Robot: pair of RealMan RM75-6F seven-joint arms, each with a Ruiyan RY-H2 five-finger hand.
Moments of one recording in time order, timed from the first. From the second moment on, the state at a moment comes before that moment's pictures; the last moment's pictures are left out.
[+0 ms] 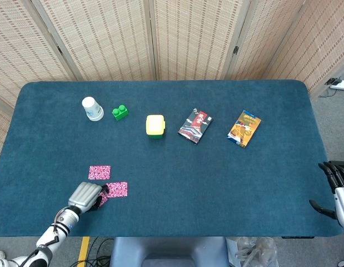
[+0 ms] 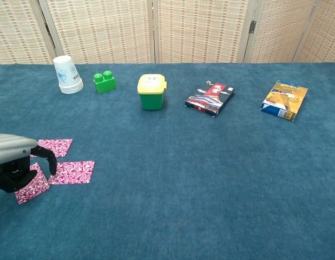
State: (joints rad) left arm -0.58 -1.32 0.05 -1.76 1.02 0.96 0.51; right arm -0.01 -1.07 0.05 -1.54 -1.51 1.55 0.08
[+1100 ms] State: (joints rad) left arm -0.58 -1.38 -0.06 -1.45 1.25 1.02 0.26; right arm 0.01 -1.02 0.07 -1.60 -1.55 1.56 0.04
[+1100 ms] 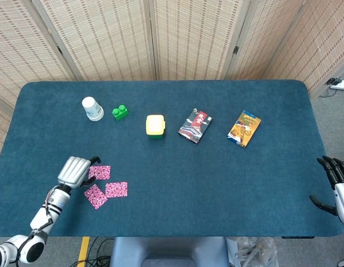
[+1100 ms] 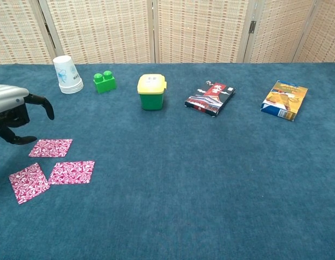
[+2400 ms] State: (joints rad) left arm -0.63 -1.49 -0.07 -1.37 1.00 0.89 0.42; right arm 0.01 -1.03 0.06 -1.56 -1.53 1.56 0.07
